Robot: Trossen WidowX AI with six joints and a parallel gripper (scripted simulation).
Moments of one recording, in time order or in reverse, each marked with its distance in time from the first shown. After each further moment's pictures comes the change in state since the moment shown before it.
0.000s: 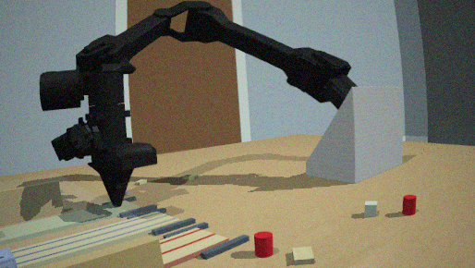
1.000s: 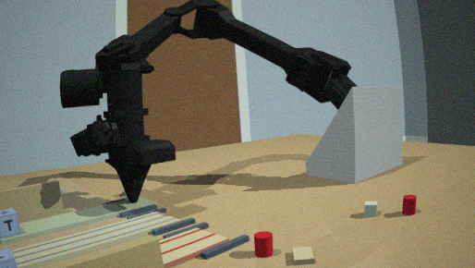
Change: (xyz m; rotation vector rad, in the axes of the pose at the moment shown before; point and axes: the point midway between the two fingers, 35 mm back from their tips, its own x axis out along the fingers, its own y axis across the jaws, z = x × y) arm 0.000 0.000 -0.031 0.005 -0.015 0.004
